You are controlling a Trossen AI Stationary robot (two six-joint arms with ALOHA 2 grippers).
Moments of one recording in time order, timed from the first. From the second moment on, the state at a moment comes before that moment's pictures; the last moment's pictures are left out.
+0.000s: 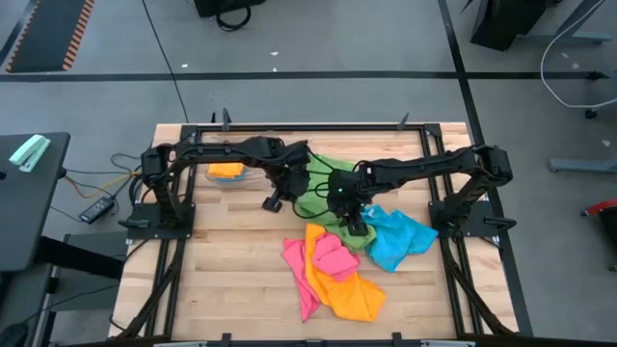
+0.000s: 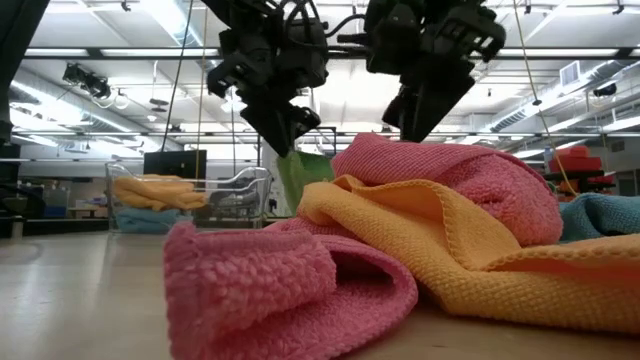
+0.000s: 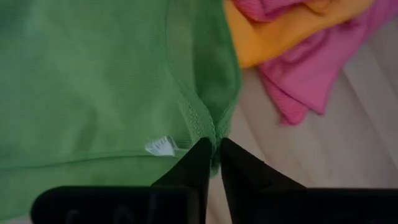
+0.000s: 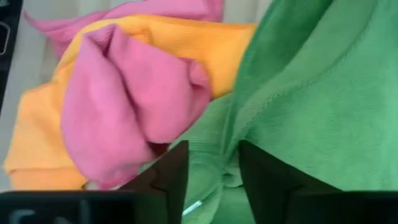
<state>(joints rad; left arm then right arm) 0.25 1.83 1.43 -0.87 0.36 0.69 -0.04 1.62 1.18 -0.71 -0.30 -0.09</state>
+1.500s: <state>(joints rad) 0.23 1.71 1.39 -1.09 0.35 0.50 -0.23 1.53 1.27 -0.75 -0.18 -0.33</state>
